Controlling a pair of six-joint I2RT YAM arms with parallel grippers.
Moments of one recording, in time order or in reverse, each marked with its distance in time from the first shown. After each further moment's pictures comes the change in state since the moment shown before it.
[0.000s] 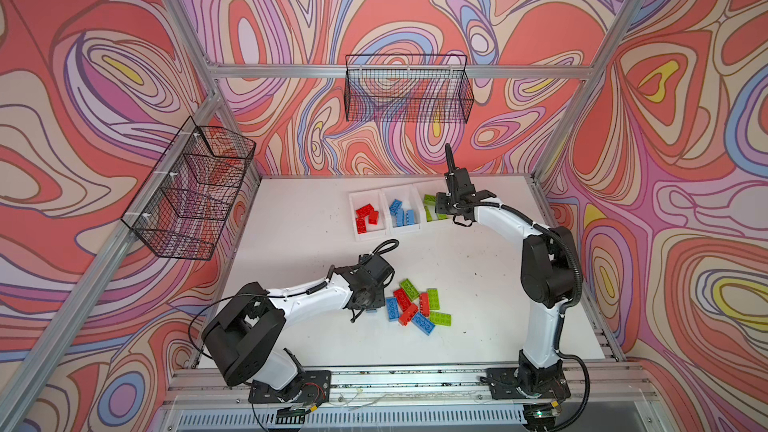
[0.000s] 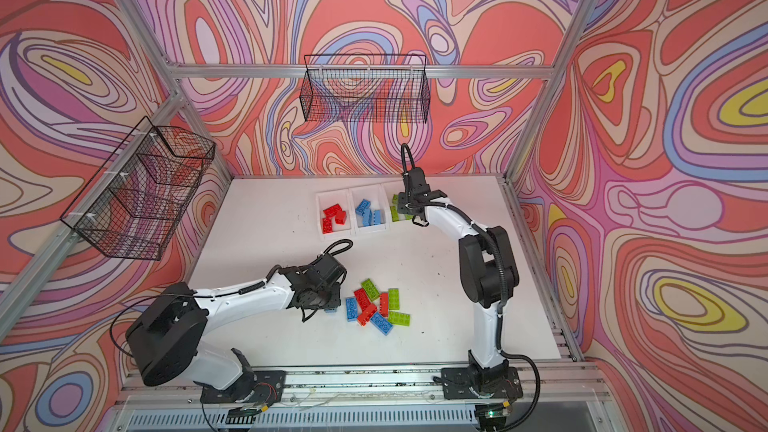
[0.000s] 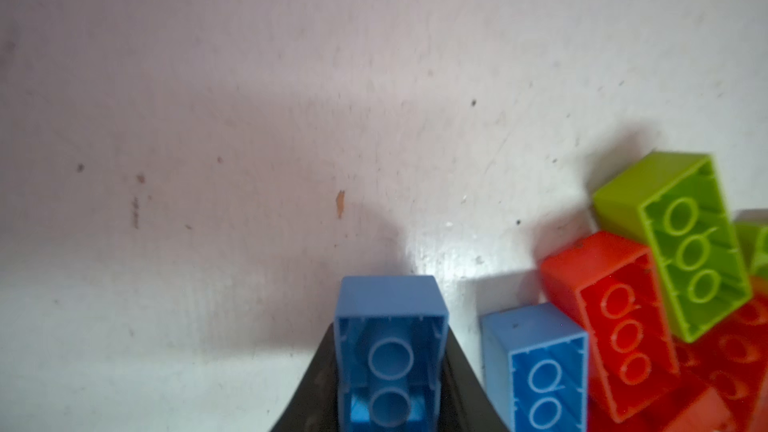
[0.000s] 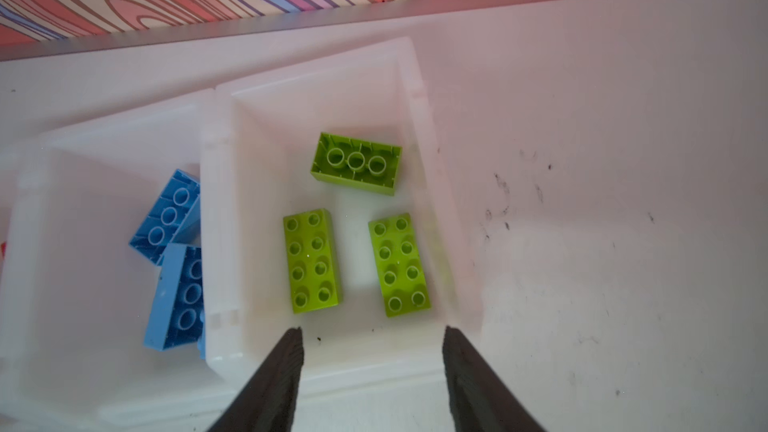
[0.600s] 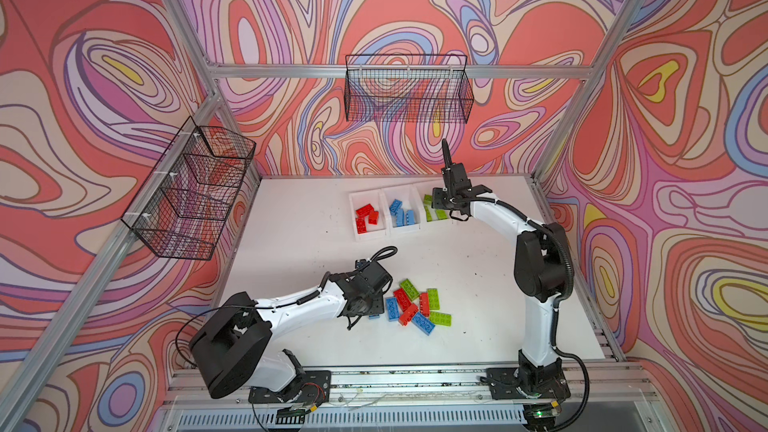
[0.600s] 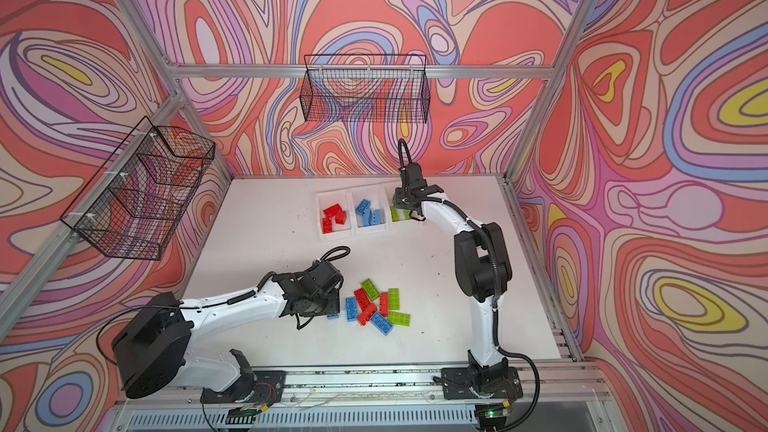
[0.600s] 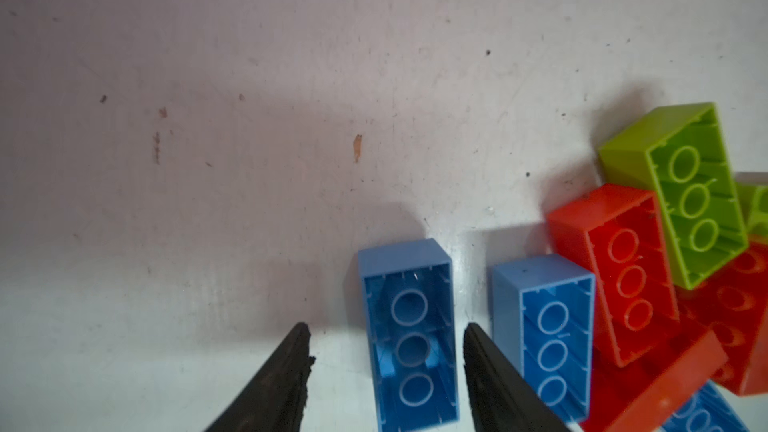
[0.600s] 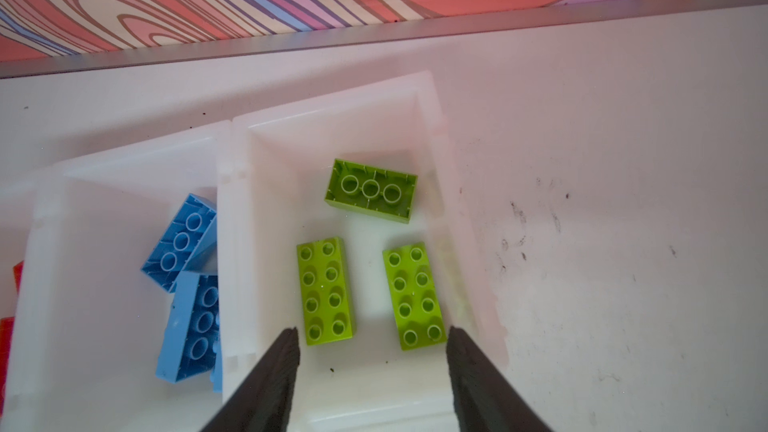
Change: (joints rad) left arm -0.060 -0.066 -0.085 -0.013 -0.004 -0.098; right arm 0.002 0.085 0.134 -0.027 -0.005 -0.004
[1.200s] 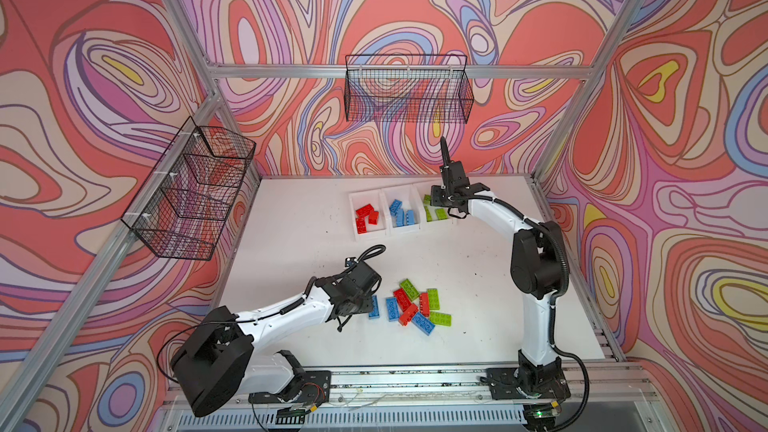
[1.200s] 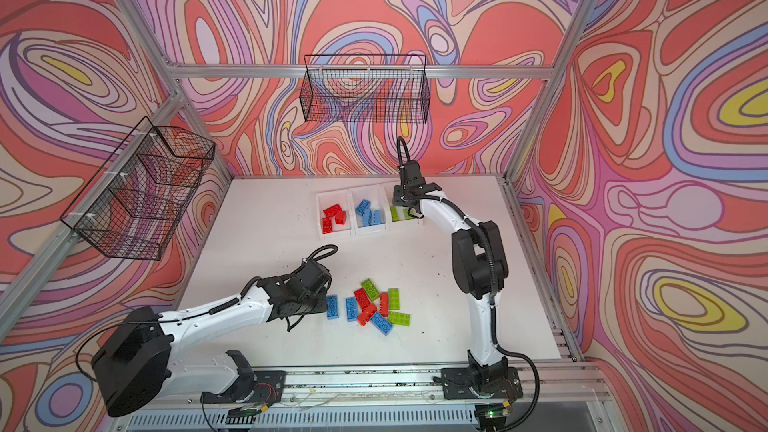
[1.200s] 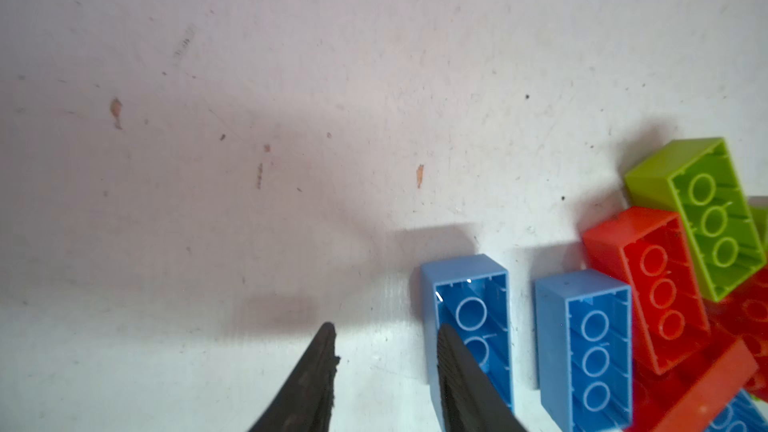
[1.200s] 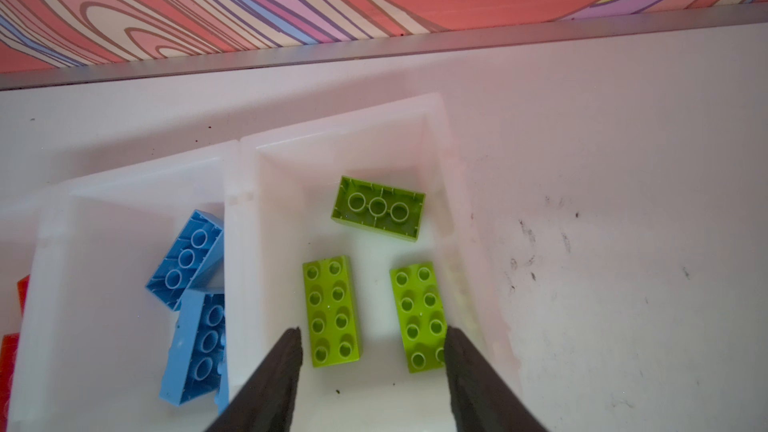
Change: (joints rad) left arm 0.060 -0.140 -0.066 -0.012 -0.058 0.097; right arm 0.000 0.037 0.056 -0.004 -0.004 -0.003
